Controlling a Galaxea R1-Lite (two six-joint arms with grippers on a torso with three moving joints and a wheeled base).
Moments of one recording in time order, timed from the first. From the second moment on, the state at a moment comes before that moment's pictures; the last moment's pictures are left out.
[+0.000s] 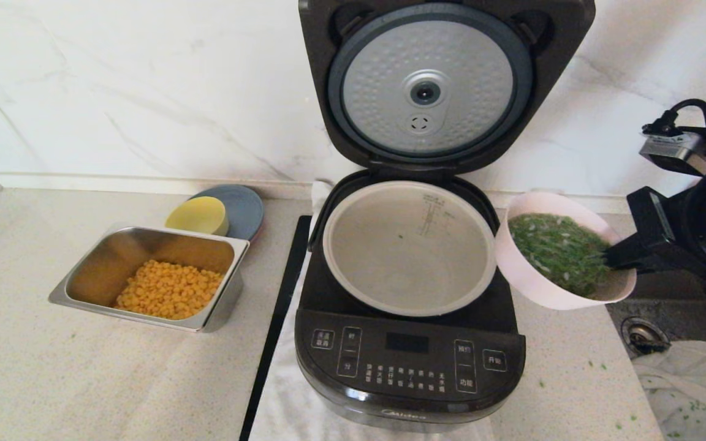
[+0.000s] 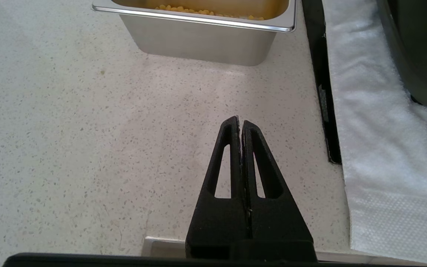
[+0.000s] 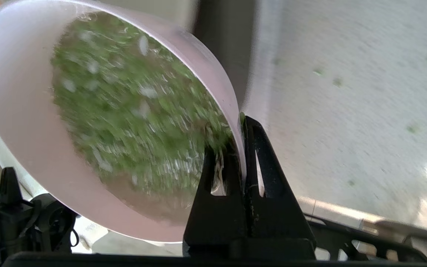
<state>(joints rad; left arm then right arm) 0.01 0.00 -0.02 0.06 -0.02 0.04 0.34 1.55 -1.67 0.98 0.19 0.55</state>
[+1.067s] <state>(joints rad) 0.01 0.00 -0.02 0.06 -0.02 0.04 0.62 1.88 -1.93 0.79 0.01 0.72</state>
